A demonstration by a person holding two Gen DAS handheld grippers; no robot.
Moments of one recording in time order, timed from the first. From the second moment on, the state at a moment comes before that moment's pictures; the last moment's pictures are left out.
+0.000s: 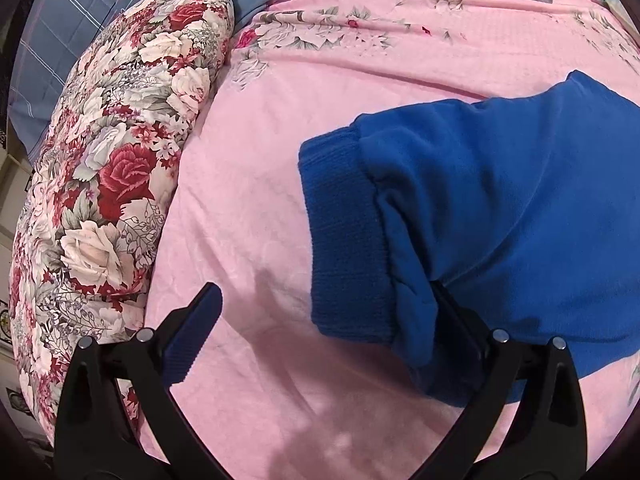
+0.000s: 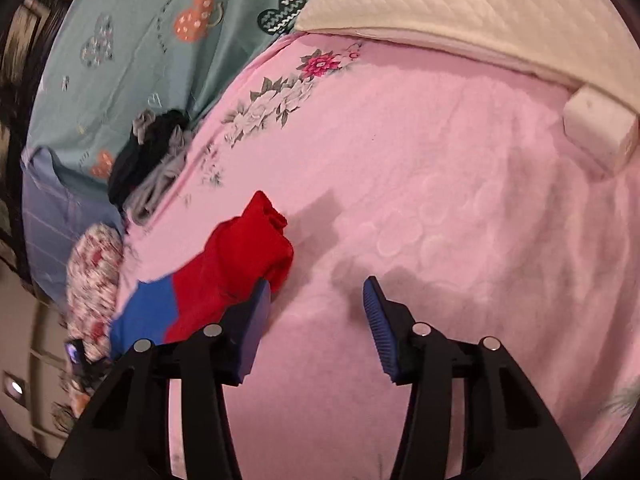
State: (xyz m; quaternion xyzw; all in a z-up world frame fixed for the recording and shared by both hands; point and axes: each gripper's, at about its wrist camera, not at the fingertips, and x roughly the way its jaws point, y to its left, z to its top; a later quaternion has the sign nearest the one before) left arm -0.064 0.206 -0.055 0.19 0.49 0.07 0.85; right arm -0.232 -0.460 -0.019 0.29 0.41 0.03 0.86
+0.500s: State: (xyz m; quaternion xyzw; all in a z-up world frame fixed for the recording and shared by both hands) left arm -0.062 0.211 -0.057 0.17 0.50 0.07 0.85; right arm -0.180 -0.441 -0.037 0.29 0.43 0.12 0.85
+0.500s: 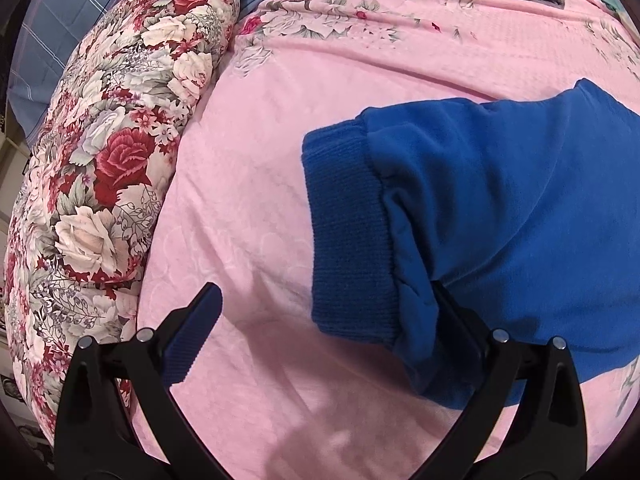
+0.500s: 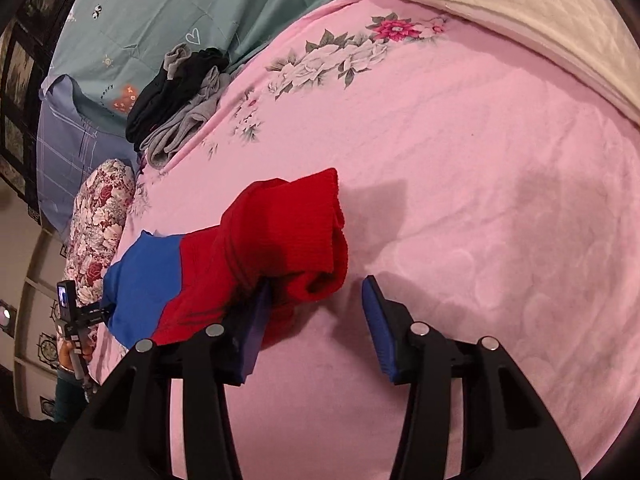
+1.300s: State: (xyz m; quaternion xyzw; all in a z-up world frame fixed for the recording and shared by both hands) left arm -0.070 0.206 -0.055 0.18 0.48 0.05 0.86; right arm -0.215 -0.495 -0.043 0.42 0.40 0.04 0.81
